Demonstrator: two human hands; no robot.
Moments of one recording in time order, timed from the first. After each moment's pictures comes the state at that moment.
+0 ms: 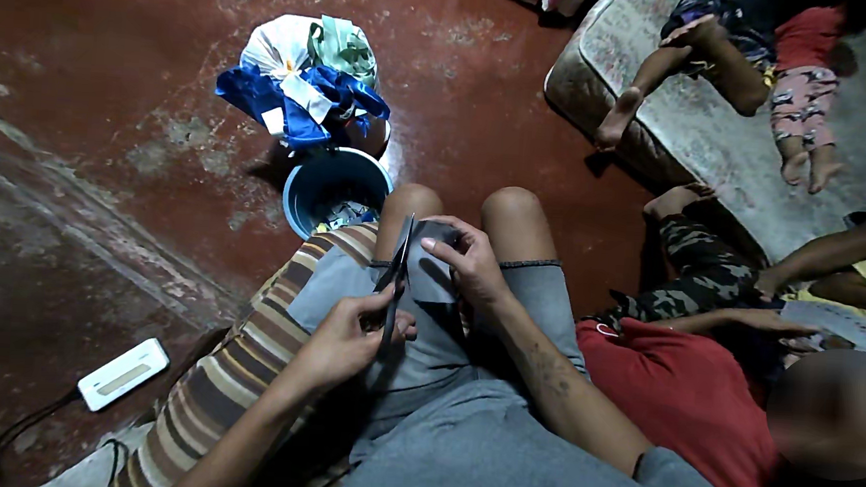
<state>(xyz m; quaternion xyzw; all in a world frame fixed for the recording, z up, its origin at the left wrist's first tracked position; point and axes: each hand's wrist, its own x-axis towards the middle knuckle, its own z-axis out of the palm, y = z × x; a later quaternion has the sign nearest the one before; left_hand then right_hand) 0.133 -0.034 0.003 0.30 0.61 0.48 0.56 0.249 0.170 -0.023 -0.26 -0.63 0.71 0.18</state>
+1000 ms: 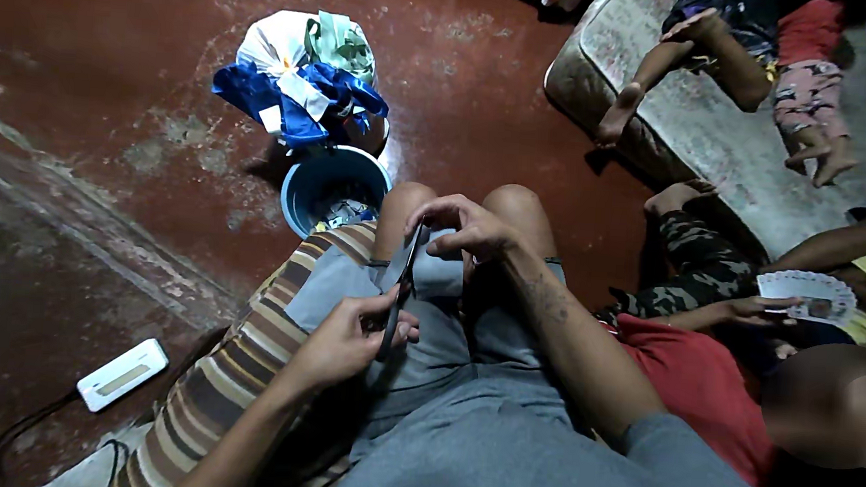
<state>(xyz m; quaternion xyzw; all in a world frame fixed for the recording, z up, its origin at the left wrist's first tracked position) 0.132 -0.032 -0.001 0.33 0.58 0.48 0.57 0.216 0.235 -0.009 0.03 -0.66 0.75 -0.04</state>
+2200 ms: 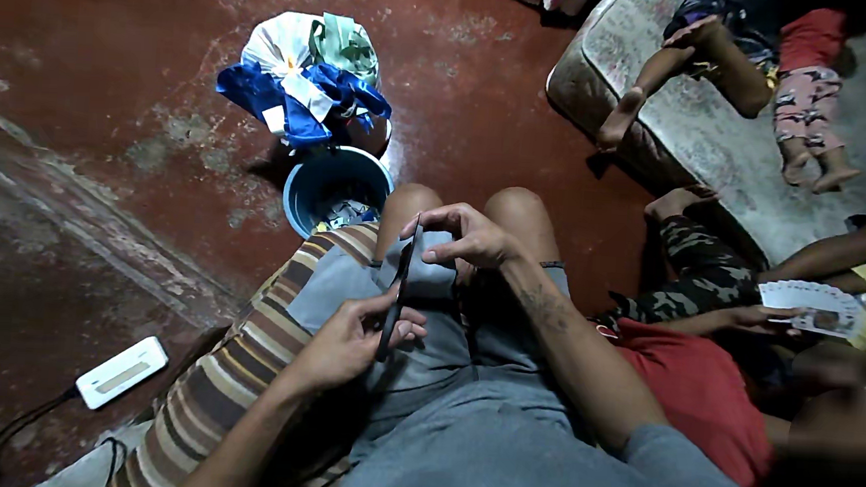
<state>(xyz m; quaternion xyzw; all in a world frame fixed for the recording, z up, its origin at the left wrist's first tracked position) 0.133 -0.036 -0.014 0.36 0.50 0.55 0.56 0.219 0.229 -0.019 0.03 -0.66 0.75 -0.02</state>
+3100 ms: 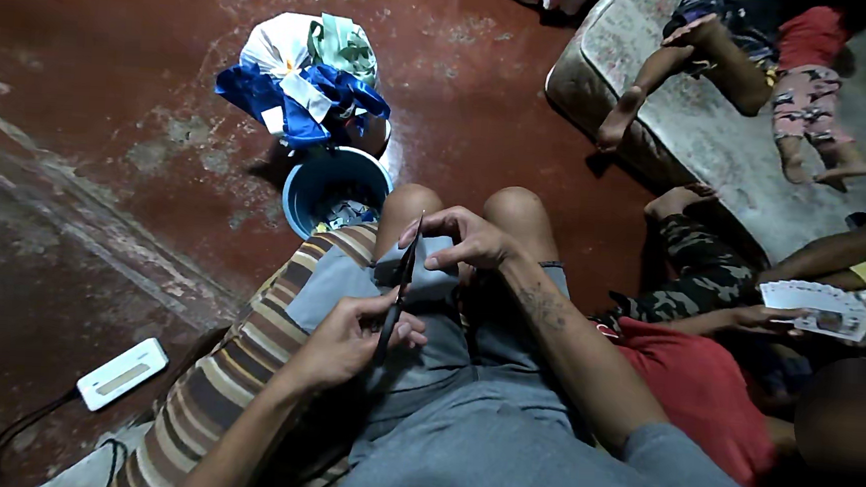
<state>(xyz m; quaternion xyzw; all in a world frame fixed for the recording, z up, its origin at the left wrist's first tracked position) 0.131 -0.036 -0.010 0.35 0.49 0.57 0.56 0.221 0.230 -0.021 0.05 -0.63 0.77 -0.05</state>
